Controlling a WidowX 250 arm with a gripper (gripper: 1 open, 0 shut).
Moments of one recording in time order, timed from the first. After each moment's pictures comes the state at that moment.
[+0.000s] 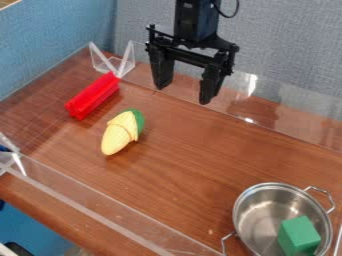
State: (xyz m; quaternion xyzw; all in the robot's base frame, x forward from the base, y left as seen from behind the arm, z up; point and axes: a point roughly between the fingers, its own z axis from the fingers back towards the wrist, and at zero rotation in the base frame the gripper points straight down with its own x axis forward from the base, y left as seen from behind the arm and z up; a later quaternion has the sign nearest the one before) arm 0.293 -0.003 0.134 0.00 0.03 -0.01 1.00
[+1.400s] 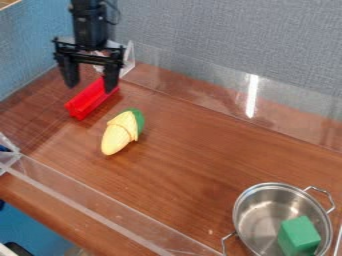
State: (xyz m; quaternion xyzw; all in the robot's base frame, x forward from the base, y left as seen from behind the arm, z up) arm 0.297 0.174 0.081 0.00 0.05 0.16 0.99
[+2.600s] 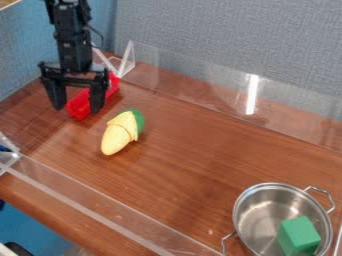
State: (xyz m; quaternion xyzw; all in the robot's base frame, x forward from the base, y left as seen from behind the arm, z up) arm 0.287 0.168 0.048 -0.01 0.06 0.17 0.98
